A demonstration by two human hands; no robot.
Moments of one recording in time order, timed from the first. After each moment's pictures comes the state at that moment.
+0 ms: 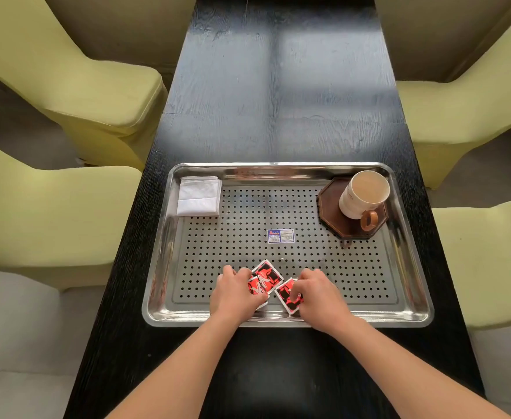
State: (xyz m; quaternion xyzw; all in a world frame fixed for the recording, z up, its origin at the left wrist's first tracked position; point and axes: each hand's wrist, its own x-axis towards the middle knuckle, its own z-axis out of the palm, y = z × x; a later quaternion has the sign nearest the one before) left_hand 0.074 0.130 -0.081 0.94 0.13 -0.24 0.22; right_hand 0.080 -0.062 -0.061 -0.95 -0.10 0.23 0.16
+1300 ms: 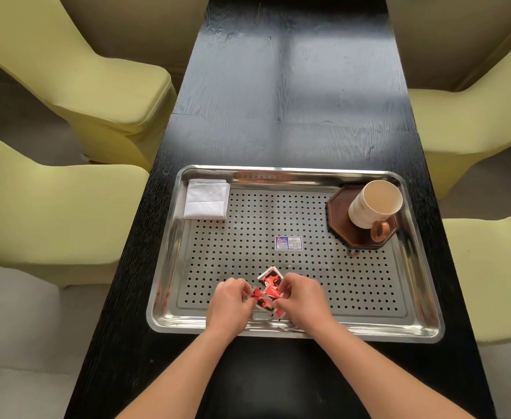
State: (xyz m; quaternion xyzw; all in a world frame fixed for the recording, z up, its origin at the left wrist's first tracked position) left_hand 0.064 0.152 -0.090 0.92 0.13 -0.18 0.33; right_hand 0.091 -0.012 -0.059 -0.93 0.04 0.25 0.28
